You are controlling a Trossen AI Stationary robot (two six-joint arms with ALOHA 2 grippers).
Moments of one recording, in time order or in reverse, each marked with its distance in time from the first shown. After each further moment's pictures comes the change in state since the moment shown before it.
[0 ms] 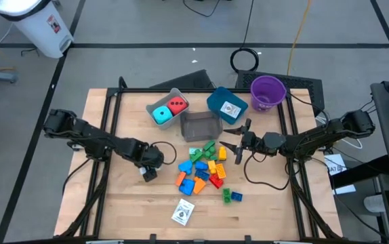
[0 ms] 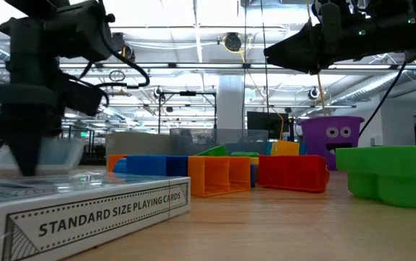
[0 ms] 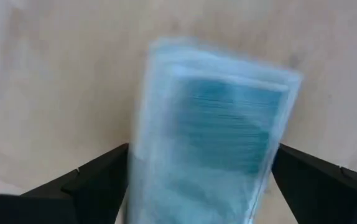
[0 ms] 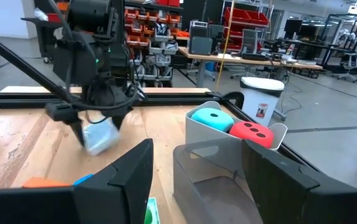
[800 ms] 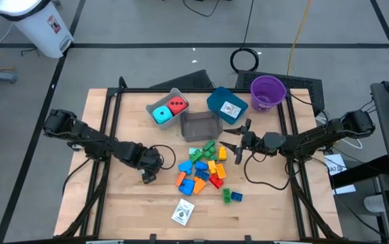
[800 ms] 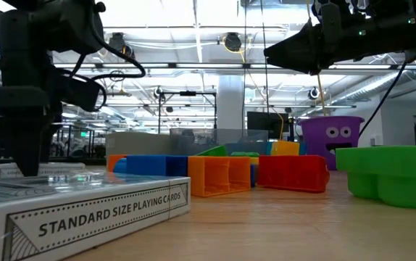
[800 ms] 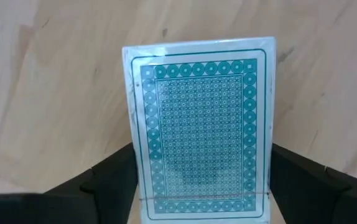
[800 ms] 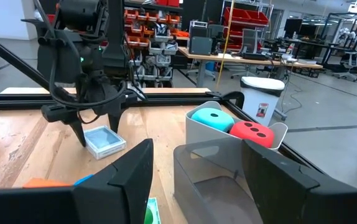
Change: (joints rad) left arm -0.071 -0.002 0.003 0.011 -0.081 -0.008; right arm 0.000 0.000 0.000 0.000 -0.001 0.007
